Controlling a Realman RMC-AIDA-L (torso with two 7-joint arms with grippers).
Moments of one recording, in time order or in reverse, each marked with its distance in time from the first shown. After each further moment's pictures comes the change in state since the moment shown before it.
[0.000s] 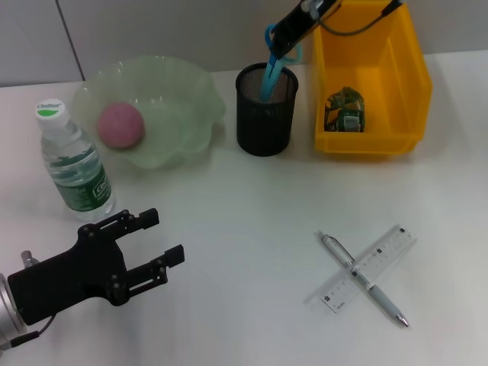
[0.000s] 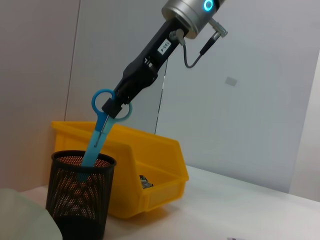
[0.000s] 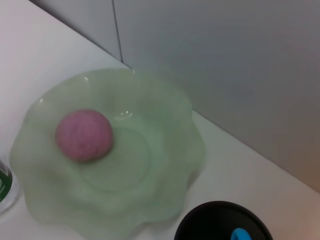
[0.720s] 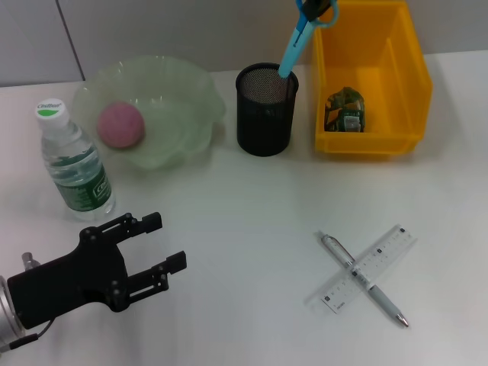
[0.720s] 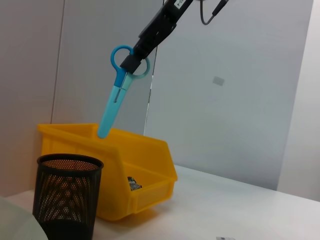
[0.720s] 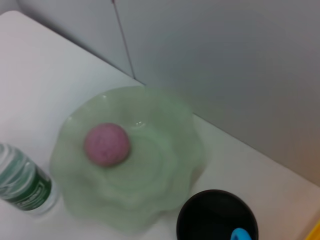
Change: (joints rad) left arm 0.003 0.002 0.003 0.015 0.018 0.028 0.005; right arm 0.004 -0.088 0.165 -0.173 0.023 -0.311 0.006
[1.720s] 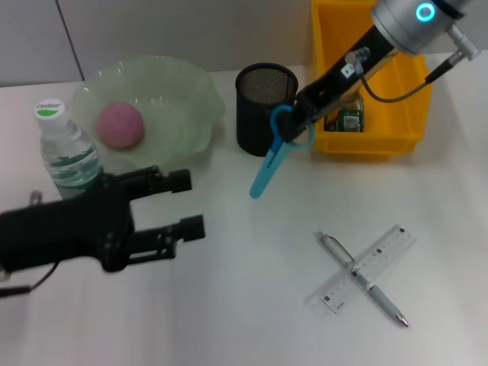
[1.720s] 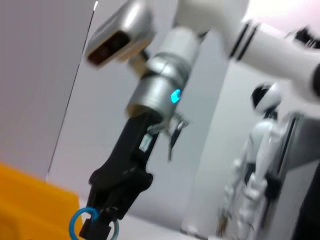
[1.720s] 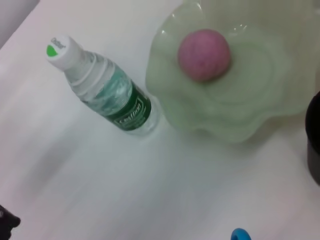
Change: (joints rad) left arm -0.105 0.007 0.061 0.329 0.003 0.196 -0.520; right arm -0.157 0.026 -0.156 0.141 0.307 -0.026 -0.017
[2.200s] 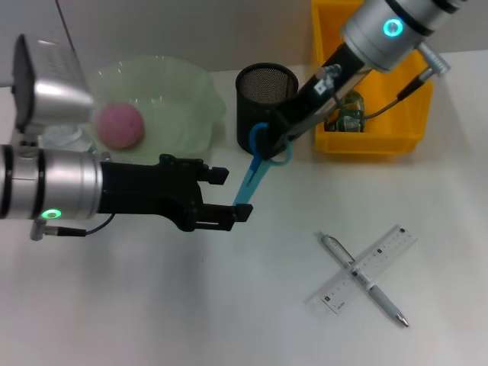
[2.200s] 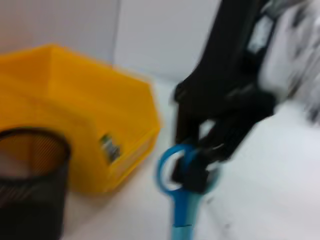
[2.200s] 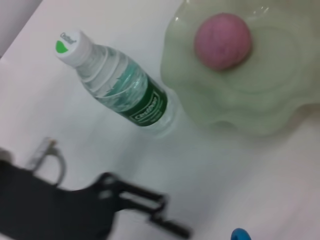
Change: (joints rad) left arm -0.033 -0.005 0.407 0.319 0.177 -0.468 -0.345; right arm 0.034 0.034 -0.009 0.061 0.000 0.027 0.051
